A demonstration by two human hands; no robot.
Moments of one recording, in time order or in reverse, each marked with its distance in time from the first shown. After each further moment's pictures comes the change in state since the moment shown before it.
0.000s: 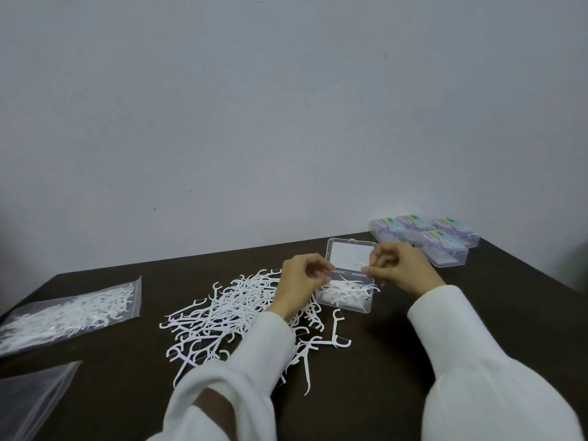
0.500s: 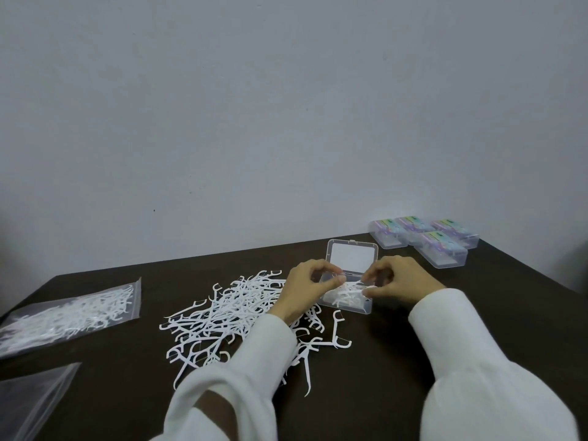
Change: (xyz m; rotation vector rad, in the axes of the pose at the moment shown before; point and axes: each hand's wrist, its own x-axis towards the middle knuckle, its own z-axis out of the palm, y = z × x) left_hand 0.001 -0.007 0.006 -0.037 -0.095 -0.008; right_hand 0.001 0.010 0.001 -0.311 -0.188 0.043
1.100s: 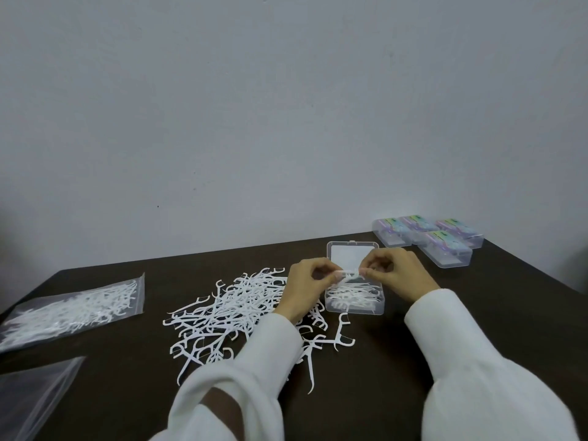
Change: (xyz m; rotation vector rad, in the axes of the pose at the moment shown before) left_hand -0.001 -0.002 0.002 -0.056 0.090 0.029; right_hand 0.004 -0.009 0.009 0.163 0.217 -0.130
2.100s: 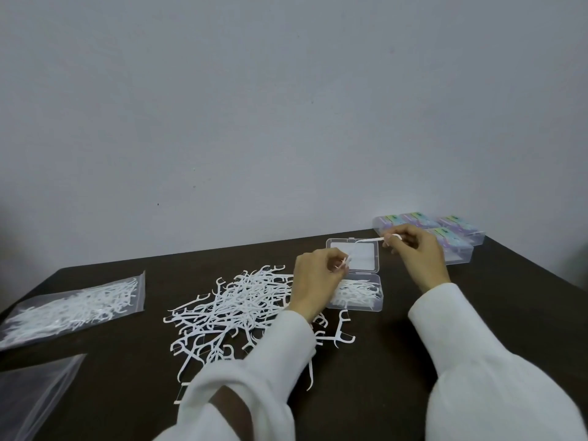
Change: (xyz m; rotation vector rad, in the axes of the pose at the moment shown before) left_hand -0.002 0.026 0.013 0.291 0.146 0.068; right_hand 0.003 0.002 -0.007 0.437 0.401 0.132
